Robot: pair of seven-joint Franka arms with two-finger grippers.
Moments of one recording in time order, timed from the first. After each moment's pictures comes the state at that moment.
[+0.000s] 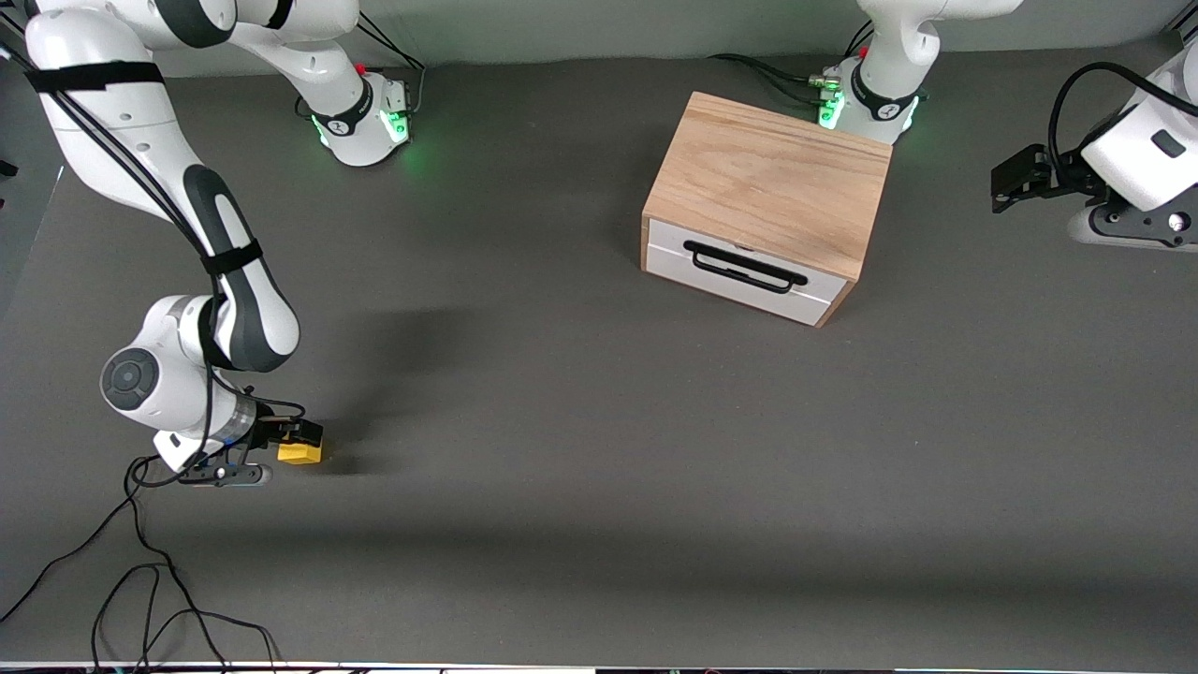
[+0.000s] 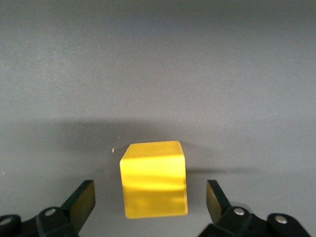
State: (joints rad) left arm -0.09 0.00 -0.03 -1.48 0.02 1.32 0.01; right arm 0.01 0.59 -0.05 -1.82 0.03 2.45 -0.04
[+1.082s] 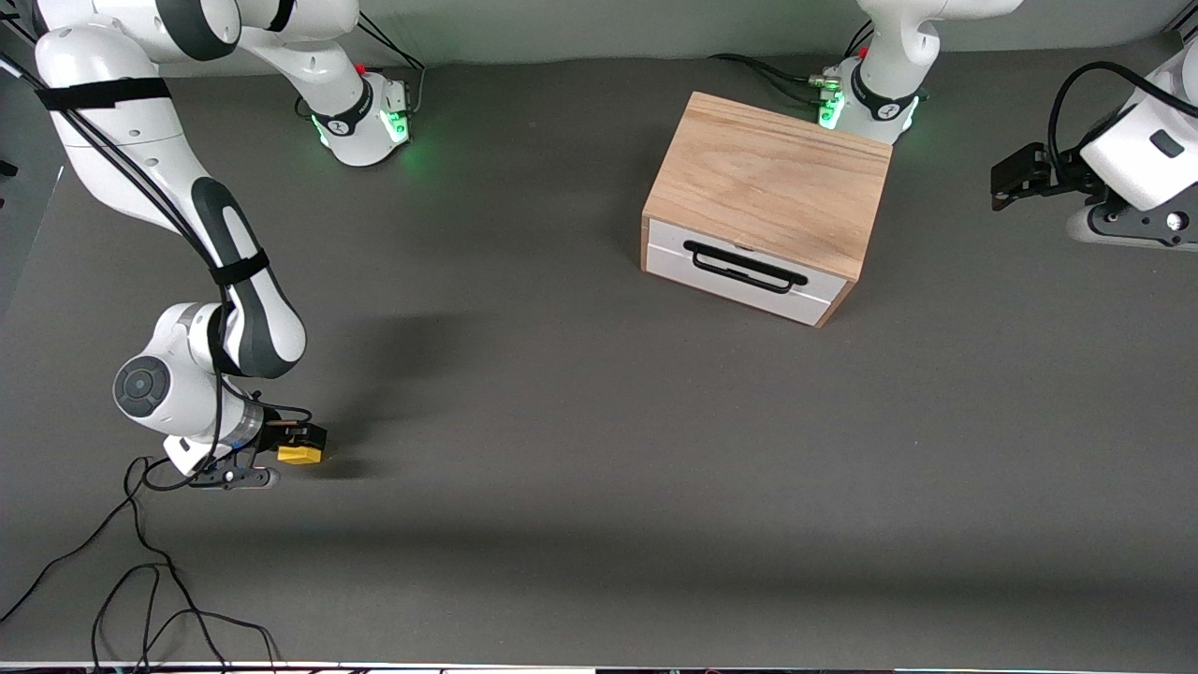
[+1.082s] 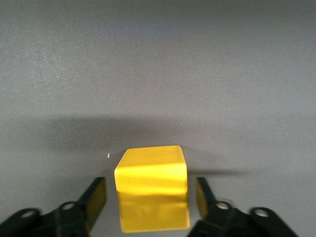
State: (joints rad) left arm -0.09 0.00 -0.03 -1.48 0.02 1.30 0.01; right arm 0.01 0.62 -0.05 -1.80 0.03 2.45 -0.04
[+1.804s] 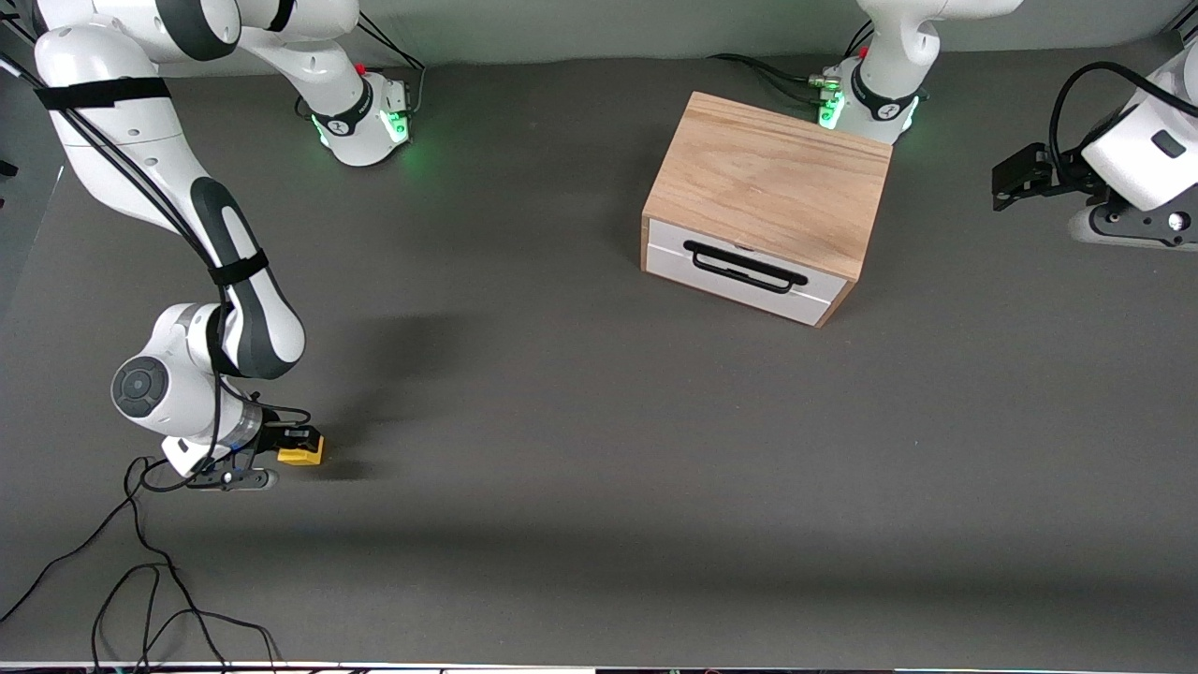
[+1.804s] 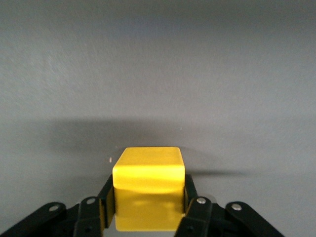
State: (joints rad) left arm -0.09 0.00 -0.03 -1.48 0.02 1.30 0.01; right arm 0.01 0.62 -0.05 -1.78 0.03 2.45 -0.04
